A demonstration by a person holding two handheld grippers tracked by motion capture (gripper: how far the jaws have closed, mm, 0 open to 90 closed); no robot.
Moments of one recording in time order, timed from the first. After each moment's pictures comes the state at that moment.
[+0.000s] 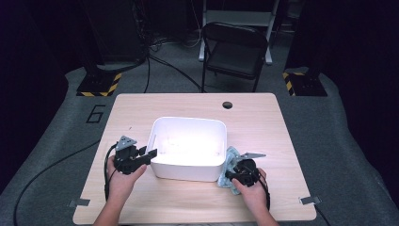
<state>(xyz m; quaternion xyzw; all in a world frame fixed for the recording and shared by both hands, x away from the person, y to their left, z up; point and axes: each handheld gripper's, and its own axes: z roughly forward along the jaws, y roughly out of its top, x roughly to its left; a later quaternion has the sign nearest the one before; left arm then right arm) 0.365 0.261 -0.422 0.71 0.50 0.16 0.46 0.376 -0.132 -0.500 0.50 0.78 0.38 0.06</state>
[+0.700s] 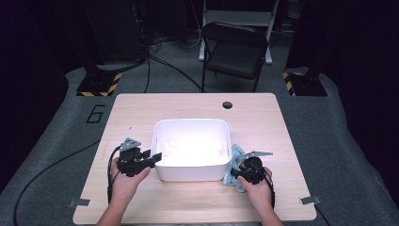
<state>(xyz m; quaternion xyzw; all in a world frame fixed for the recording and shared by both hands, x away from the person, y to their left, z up) 0.356 0.243 -0.419 0.72 0.51 0.15 0.45 0.382 -0.150 -0.499 0.52 0.76 0.37 0.06</state>
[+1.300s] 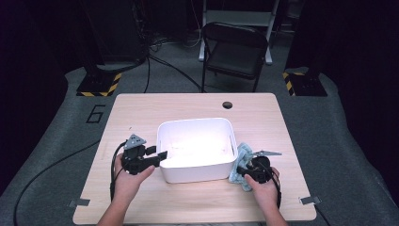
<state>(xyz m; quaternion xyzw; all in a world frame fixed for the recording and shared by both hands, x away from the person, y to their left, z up) 0.367 0.242 -0.406 0.74 0.46 0.15 0.46 0.381 -0.171 -0.499 0.55 0.74 0.39 0.07</state>
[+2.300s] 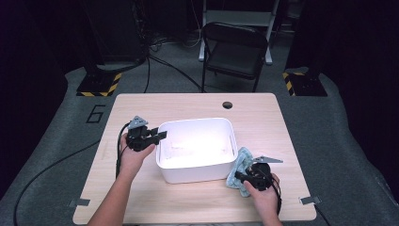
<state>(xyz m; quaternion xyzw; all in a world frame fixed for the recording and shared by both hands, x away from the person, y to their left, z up) 0.438 0.249 -0.422 0.75 0.43 0.17 0.47 0.358 -0.165 -0.495 0.53 0.74 0.40 0.08</state>
